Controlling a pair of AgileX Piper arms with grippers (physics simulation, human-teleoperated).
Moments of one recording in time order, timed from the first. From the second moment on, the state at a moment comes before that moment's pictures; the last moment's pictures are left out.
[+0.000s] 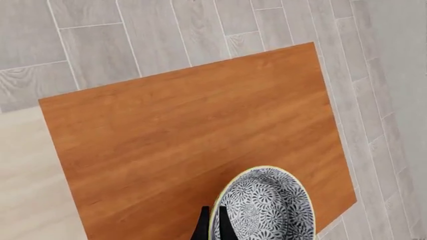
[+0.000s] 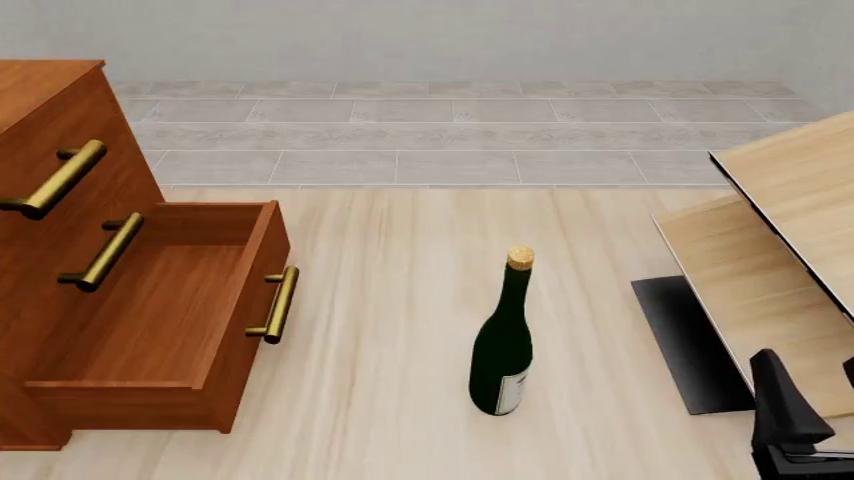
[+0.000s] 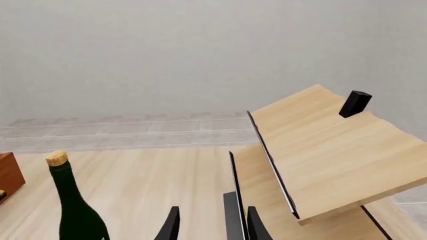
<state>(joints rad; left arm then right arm) 0.67 1.53 -1.82 1.20 -0.72 -0.03 0.00 -0.01 -0.03 0.03</state>
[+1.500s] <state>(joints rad) 0.66 1.28 -1.97 1.22 -0.83 -0.02 0.00 -0.01 -0.04 0.03</state>
